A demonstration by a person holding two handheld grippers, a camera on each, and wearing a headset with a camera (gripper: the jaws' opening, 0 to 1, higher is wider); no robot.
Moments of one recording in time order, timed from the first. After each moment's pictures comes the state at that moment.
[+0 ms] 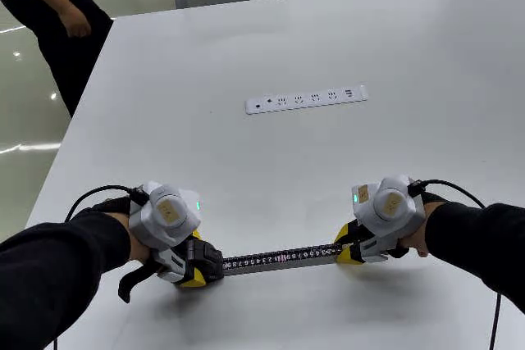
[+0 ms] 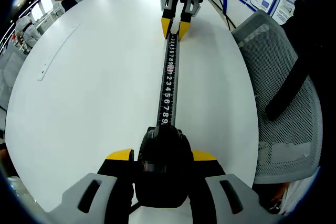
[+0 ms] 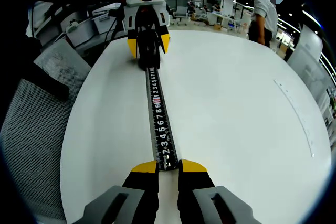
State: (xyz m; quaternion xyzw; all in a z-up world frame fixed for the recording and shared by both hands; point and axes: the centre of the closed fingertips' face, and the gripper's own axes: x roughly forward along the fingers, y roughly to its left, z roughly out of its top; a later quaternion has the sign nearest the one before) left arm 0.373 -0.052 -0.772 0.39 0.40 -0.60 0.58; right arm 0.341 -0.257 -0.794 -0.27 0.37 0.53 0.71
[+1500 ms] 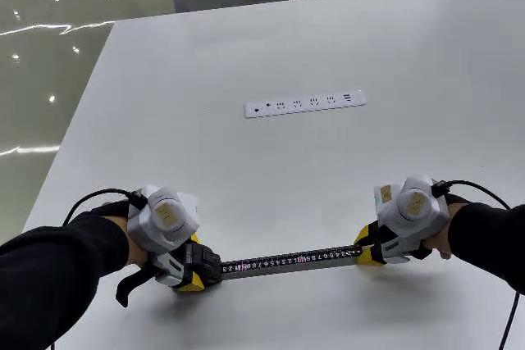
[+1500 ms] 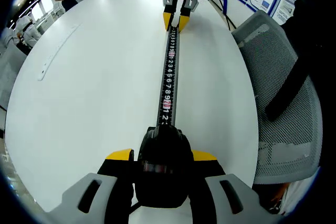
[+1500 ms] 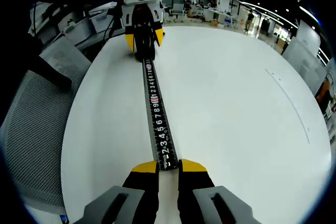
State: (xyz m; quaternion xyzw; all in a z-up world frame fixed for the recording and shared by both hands) left arm 0.373 -0.052 -0.772 0.39 0.40 -0.60 0.58; right arm 0.337 -0.293 -0.792 -0.27 0.39 0.52 0.71
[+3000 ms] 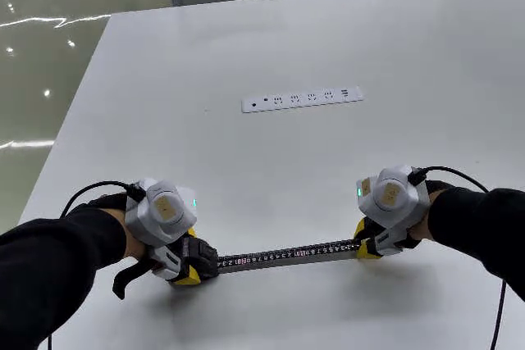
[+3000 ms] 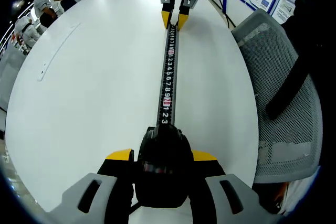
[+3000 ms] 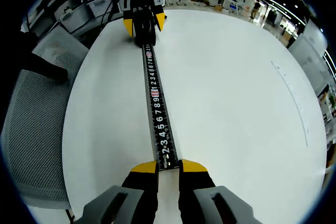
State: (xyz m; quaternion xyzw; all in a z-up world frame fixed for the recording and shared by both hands) left arm 0.374 -0.051 -0.773 0.40 0.40 -0.60 0.57; right arm 0.338 -0.297 -0.794 -0.31 0.44 0.51 0.67
